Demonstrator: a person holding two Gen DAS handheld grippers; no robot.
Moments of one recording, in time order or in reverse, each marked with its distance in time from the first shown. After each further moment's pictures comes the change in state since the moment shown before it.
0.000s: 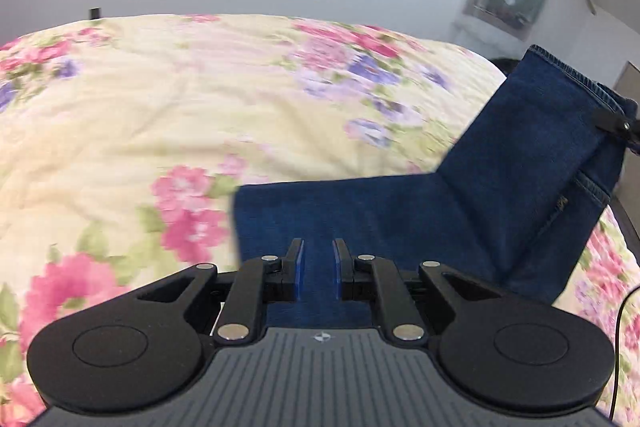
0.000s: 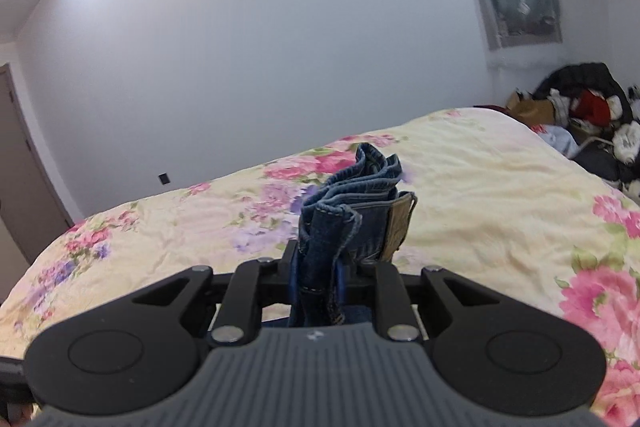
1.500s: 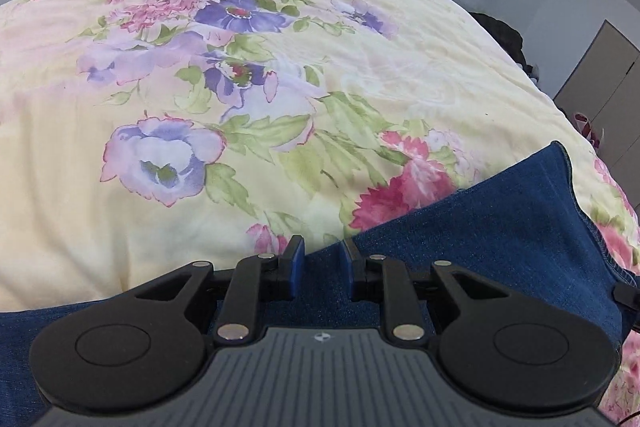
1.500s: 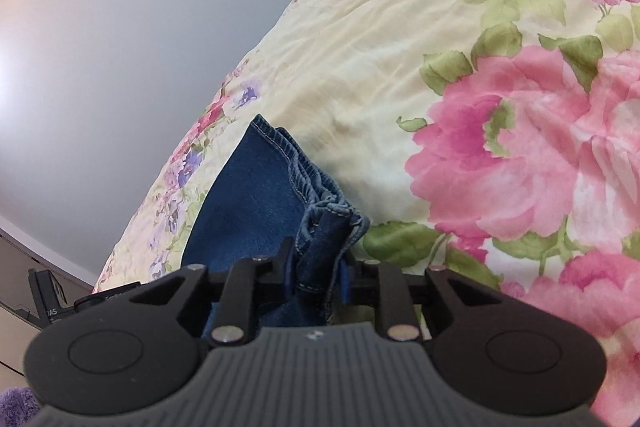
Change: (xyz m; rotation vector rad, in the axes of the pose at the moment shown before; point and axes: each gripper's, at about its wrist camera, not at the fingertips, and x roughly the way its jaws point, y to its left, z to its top) left arm 0.271 -0.162 0.056 0.093 0.113 -0.137; right arm 0.059 -0.284 -0.099 0.599 0.192 -0.009
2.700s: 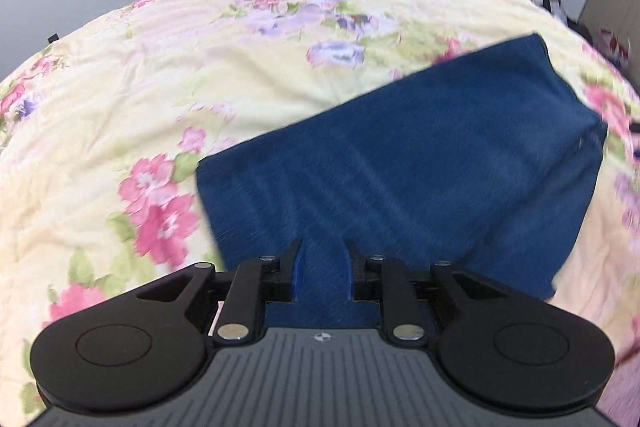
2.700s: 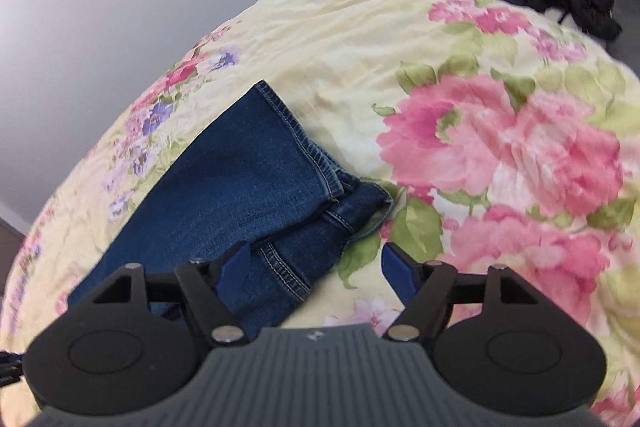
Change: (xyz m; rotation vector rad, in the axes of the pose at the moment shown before) left arm -0.209 0.057 -0.094 0.171 0.111 0.196; right arm -0.073 0.026 -0.031 -0.063 0.061 -0.190
